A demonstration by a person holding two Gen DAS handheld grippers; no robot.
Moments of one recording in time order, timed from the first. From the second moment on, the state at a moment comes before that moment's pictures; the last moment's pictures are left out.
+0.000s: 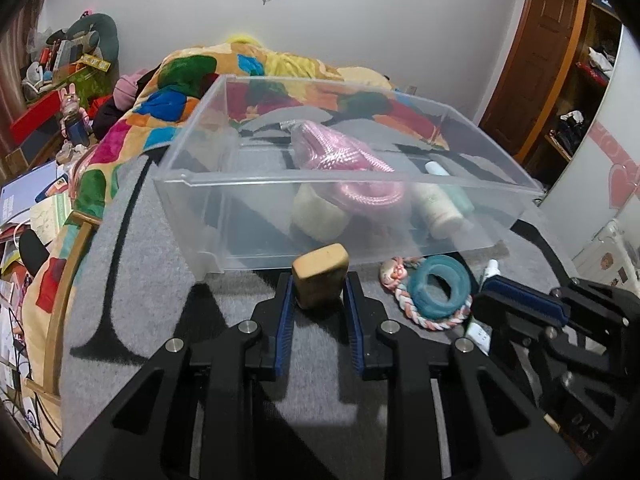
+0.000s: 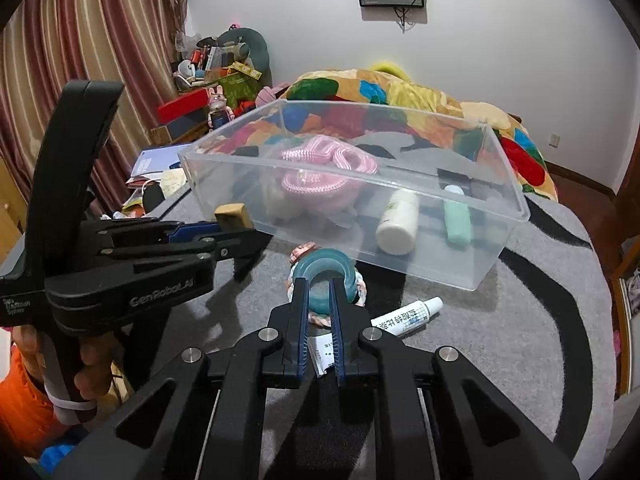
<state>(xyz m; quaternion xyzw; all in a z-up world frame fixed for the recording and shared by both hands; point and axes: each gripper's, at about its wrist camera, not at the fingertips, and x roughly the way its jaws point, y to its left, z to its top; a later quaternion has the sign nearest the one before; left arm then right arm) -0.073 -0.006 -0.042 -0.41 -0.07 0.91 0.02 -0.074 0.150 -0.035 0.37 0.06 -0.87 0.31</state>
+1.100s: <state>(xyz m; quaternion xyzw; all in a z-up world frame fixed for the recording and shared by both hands) -0.129 -0.029 0.017 -0.36 0.00 0.93 -0.02 -0.088 0.138 -0.043 0.38 0.07 -0.87 0.30</state>
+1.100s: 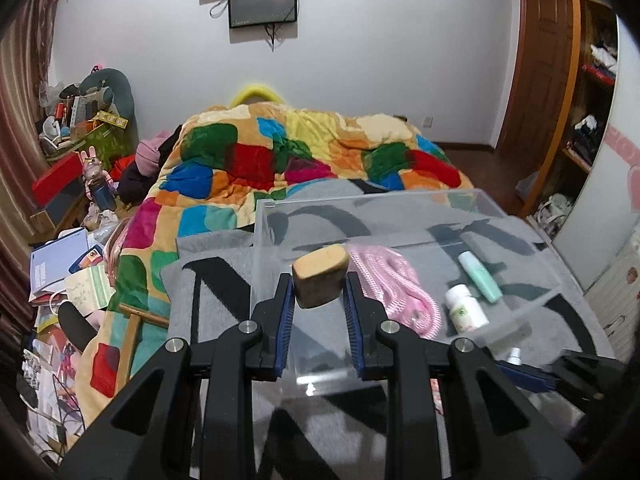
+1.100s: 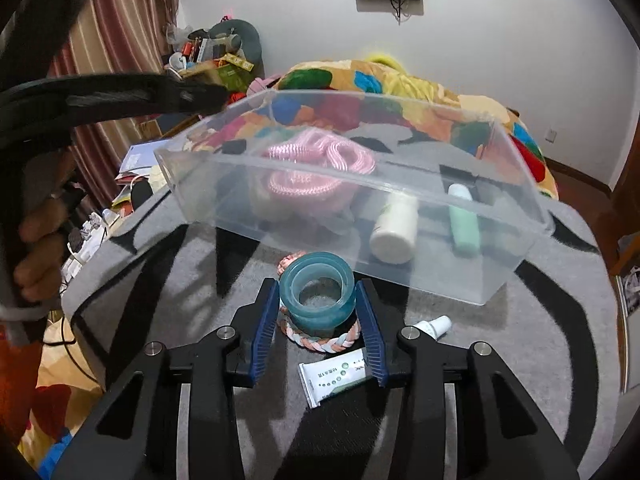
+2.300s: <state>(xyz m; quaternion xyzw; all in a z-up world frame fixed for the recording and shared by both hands) -0.079 0.006 0.007 -0.37 0.02 0.93 0.04 -0.139 0.173 0.002 0.35 0.04 -0.91 0.23</state>
